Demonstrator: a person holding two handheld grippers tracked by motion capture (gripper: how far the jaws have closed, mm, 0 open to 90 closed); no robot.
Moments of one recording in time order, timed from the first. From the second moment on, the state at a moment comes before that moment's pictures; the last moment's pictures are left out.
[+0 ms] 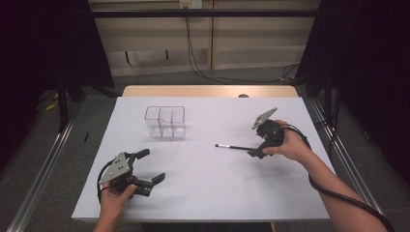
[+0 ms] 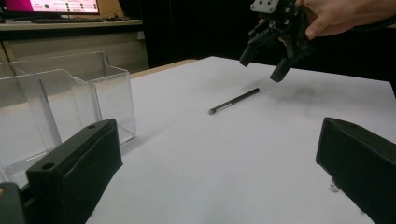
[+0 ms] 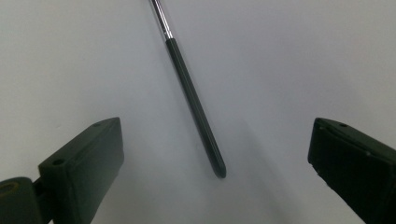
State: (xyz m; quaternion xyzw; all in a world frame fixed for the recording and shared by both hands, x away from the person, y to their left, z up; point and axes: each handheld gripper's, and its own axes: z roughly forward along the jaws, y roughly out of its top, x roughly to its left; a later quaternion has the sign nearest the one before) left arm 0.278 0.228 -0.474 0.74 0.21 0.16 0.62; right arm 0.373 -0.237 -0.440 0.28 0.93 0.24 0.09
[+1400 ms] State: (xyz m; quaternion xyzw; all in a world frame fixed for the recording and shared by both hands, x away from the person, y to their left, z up) left arm 0.279 0.228 -0.476 0.74 0.21 0.15 0.62; right arm 0.393 -0.219 -0.443 0.23 0.97 0.11 0.05
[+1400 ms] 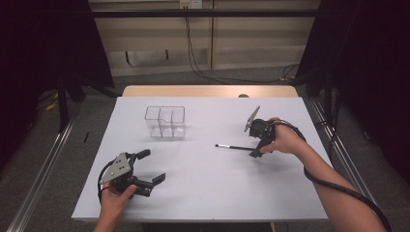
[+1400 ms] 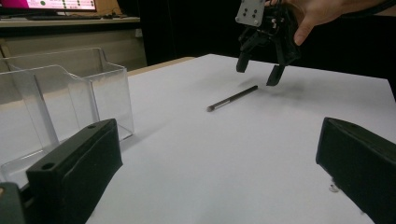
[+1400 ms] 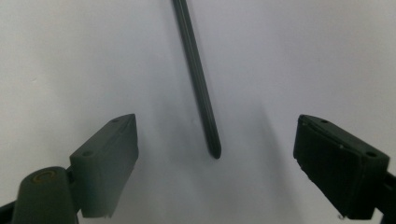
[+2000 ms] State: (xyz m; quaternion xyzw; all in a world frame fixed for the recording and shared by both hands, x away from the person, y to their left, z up) left arm 0.279 0.228 -0.477 0.74 0.21 0.15 0.62; right arm 0.396 -0.212 -0.446 0.20 0.97 0.10 0.03
